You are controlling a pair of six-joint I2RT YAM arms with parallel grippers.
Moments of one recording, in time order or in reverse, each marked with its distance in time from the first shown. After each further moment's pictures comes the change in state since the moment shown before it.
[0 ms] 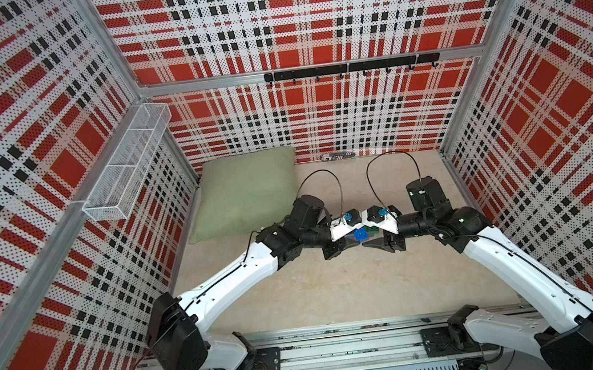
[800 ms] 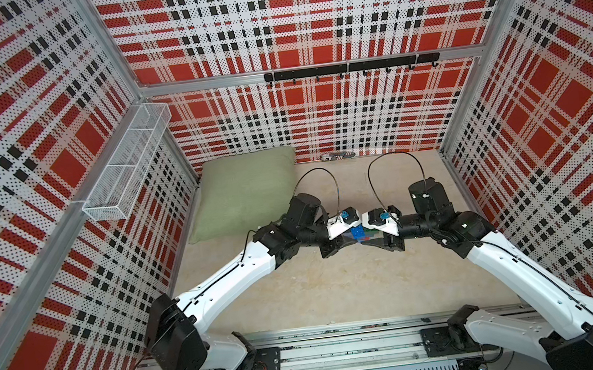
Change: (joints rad) left arm 0.035 -0.015 0.002 -0.002 0.017 0.006; right arm 0.020 -0.052 -0.035 0.073 0.016 -0.006
